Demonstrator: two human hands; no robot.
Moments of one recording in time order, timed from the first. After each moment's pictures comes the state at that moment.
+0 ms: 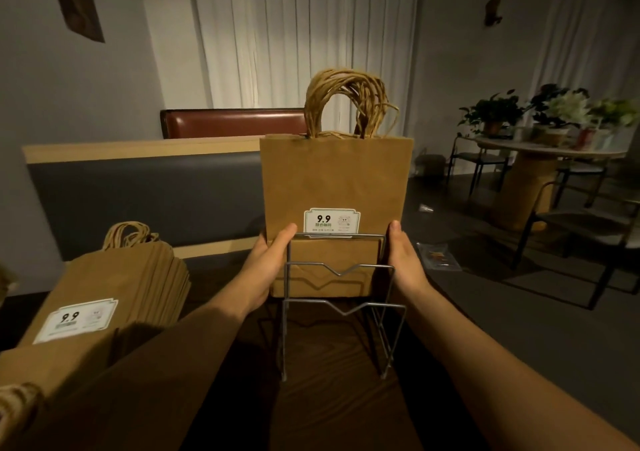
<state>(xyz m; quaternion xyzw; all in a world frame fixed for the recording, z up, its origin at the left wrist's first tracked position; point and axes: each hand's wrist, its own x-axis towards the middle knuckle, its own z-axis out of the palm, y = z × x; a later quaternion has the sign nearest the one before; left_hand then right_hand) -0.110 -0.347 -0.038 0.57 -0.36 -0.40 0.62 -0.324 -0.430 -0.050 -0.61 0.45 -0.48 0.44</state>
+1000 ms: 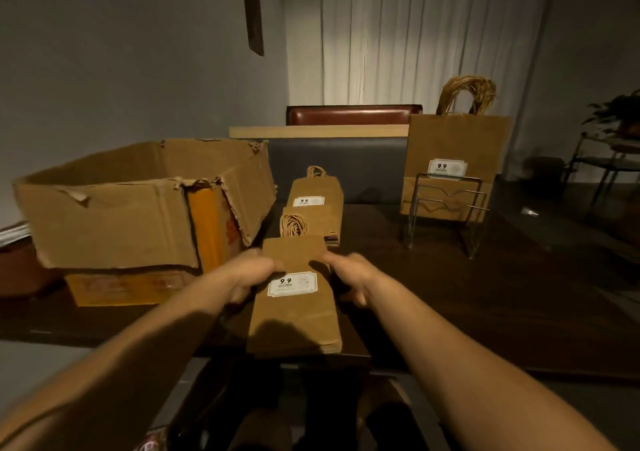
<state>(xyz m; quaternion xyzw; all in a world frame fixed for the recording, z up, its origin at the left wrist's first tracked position) -0.076 0.110 -0.025 0.81 -0.26 -0.34 0.41 -0.219 -0.006 -0.035 -0.64 0.42 -0.12 0.63</state>
